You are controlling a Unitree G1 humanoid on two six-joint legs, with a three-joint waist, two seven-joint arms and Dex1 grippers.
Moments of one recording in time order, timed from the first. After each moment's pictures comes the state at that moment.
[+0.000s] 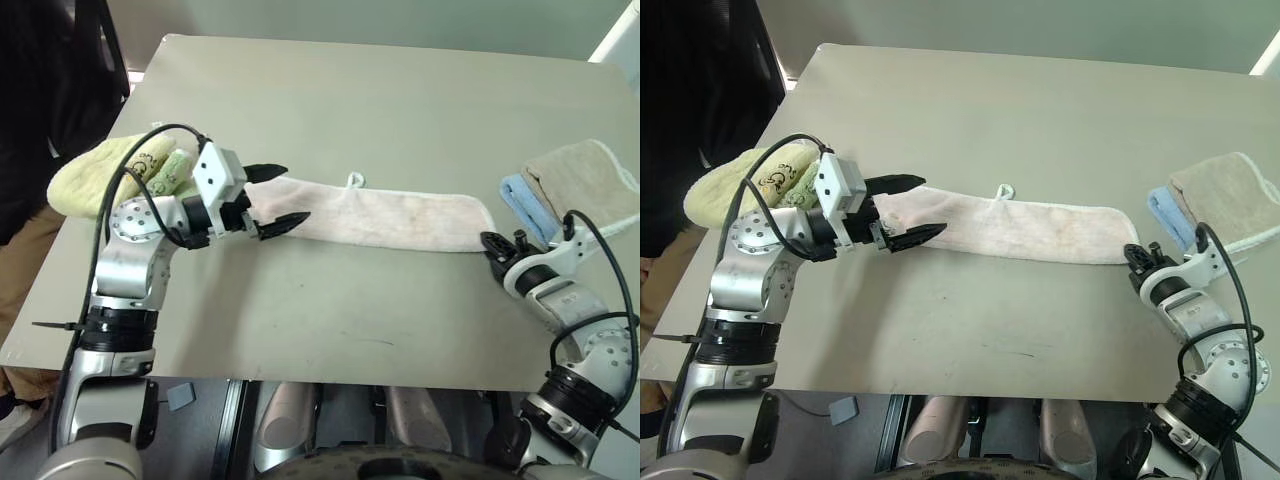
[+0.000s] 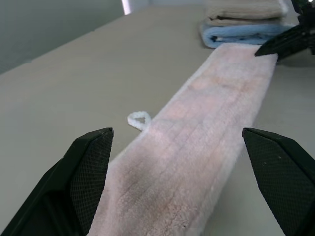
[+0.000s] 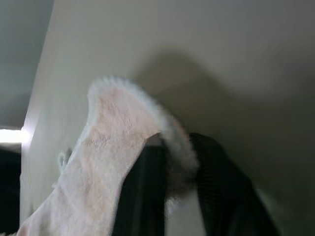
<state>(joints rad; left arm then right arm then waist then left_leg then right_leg) -0.48 0.61 0.01 0.03 -0.36 0.23 -1.05 -0.24 -0.17 -0.74 -0.24 1.41 1.07 -0.57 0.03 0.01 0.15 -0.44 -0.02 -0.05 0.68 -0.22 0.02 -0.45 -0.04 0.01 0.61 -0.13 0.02</state>
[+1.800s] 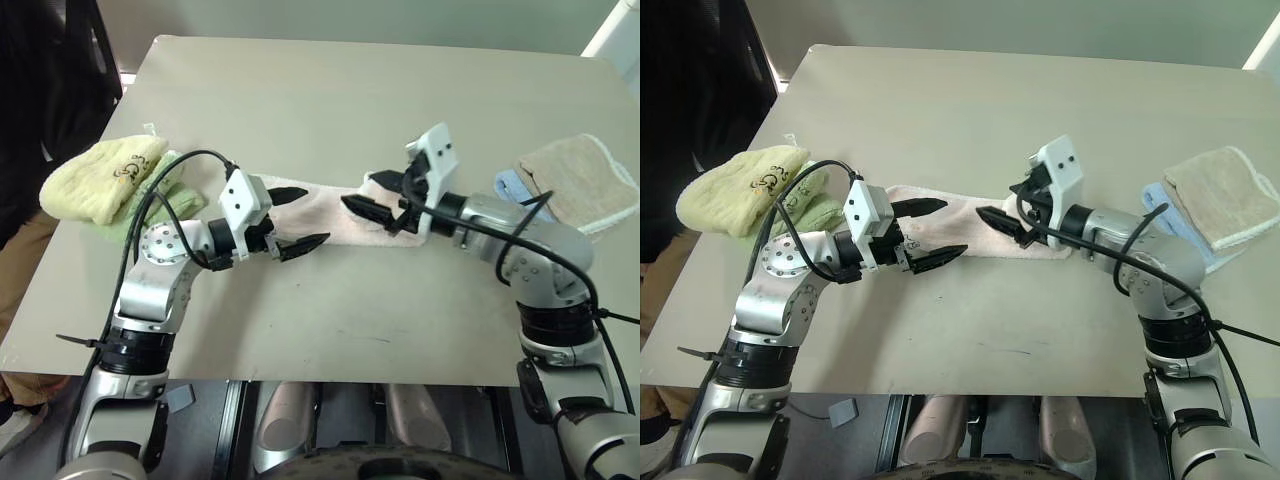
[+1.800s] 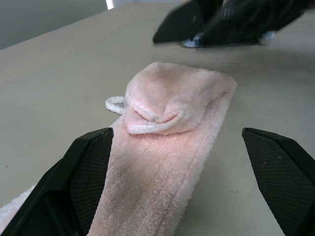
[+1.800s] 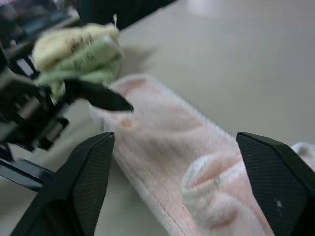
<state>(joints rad) -0.37 0.57 -0.02 -0.08 -0.38 0.28 -0.95 -0.60 -0.43 0.04 -0.32 0.70 0.97 0.40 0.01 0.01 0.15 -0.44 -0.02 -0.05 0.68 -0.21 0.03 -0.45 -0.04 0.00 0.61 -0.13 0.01</state>
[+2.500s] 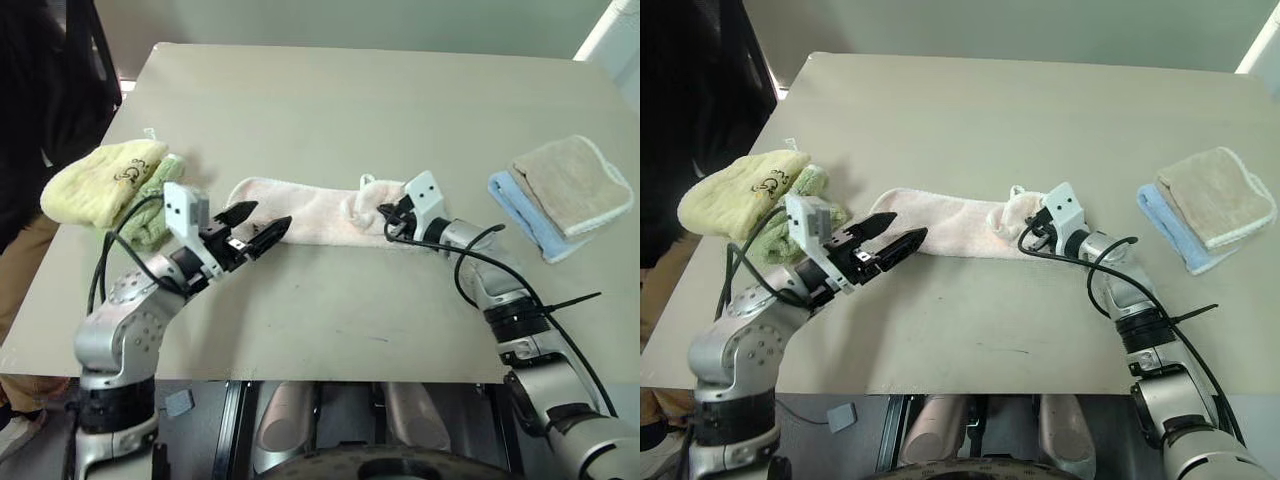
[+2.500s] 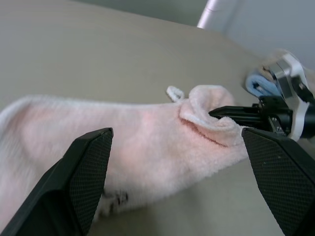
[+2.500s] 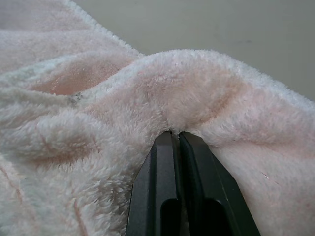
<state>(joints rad) -0.06 0.44 0.32 -0.42 -0.78 0.77 -0.47 -0.56 -0.36 0.22 0.29 0.20 0.34 0.53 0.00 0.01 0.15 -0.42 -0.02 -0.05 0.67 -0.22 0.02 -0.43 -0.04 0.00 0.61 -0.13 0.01</state>
